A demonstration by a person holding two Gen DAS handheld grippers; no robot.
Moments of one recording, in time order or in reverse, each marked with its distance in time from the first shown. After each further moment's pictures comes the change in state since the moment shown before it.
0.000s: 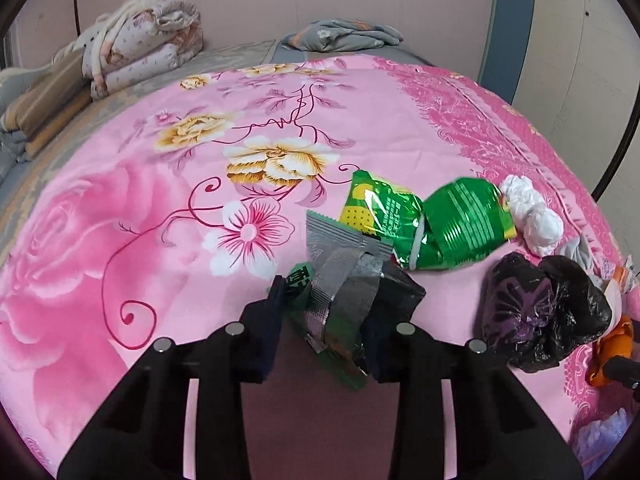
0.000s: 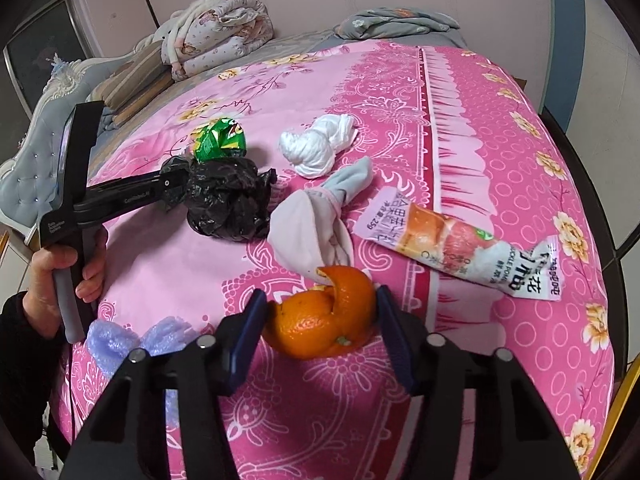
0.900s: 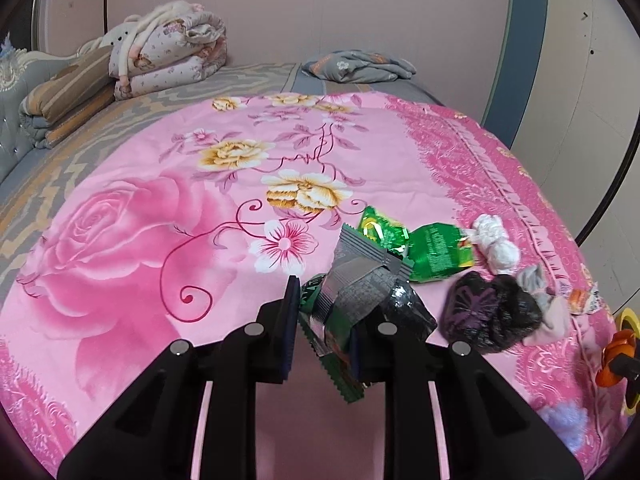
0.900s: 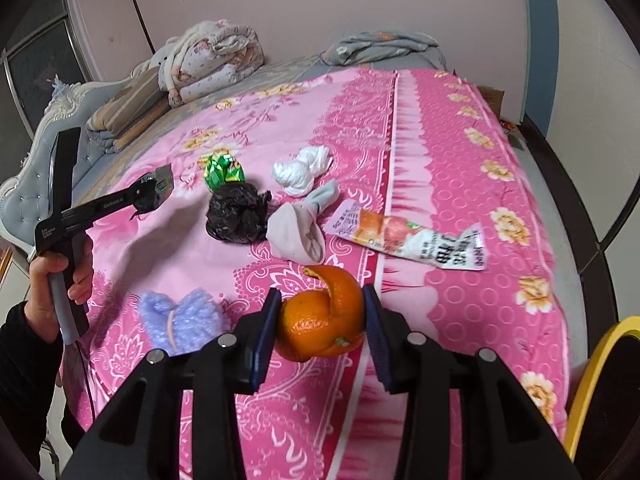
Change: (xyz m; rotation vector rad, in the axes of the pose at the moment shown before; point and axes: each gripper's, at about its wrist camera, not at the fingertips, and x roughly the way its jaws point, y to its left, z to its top) left arm -0.081 0.010 -0.003 -0.071 -0.087 0.015; right arm -0.078 -0.011 -0.020 0.043 -0.091 -0.021
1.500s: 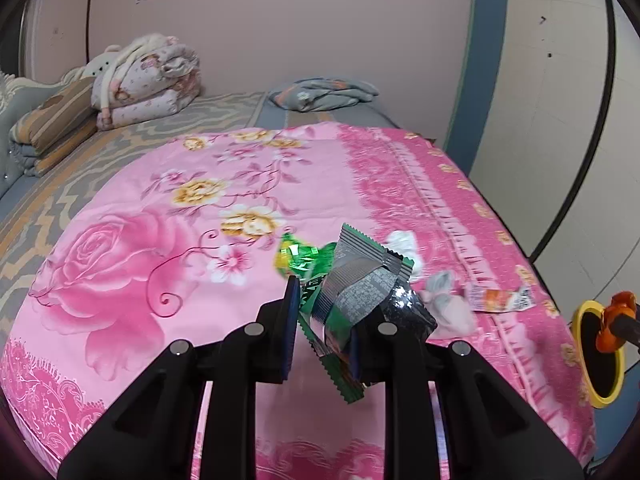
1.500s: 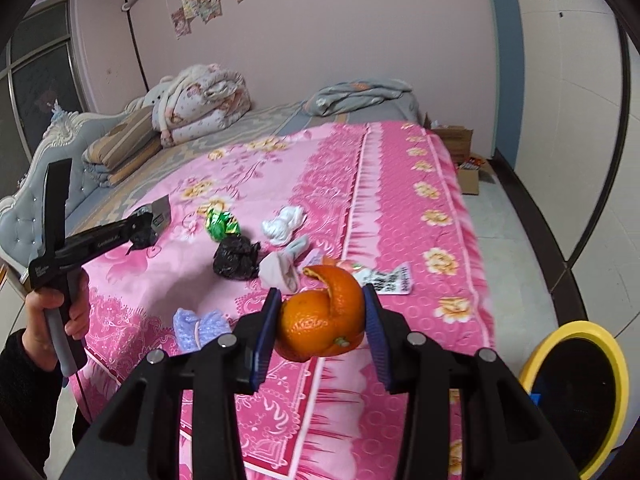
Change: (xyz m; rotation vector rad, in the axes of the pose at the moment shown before) left arm -0.084 -0.068 0.001 0.054 -0.078 -0.080; right arm -0.099 -0.013 0.000 0.016 -0.159 -0.069
